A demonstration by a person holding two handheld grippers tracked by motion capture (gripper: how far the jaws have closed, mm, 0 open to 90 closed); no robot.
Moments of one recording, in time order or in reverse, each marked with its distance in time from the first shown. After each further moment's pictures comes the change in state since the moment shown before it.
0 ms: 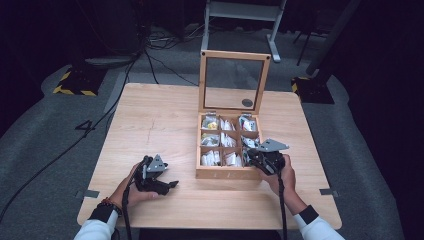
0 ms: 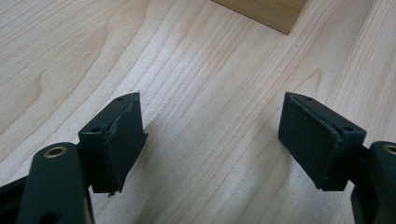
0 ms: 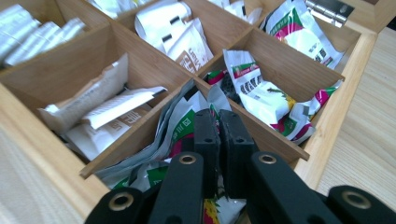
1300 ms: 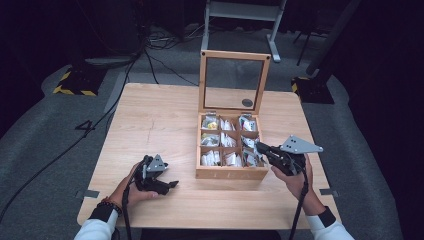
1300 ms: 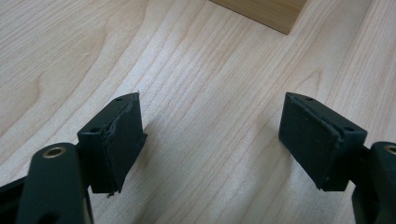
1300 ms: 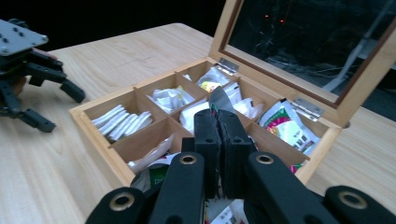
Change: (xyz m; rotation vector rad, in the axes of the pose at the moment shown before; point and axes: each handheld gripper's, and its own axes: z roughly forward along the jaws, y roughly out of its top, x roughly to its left) left arm 0.001 0.000 0.000 0.002 -0.008 0.005; right arm -0.013 0.017 -0.067 -0.286 0.137 -0.029
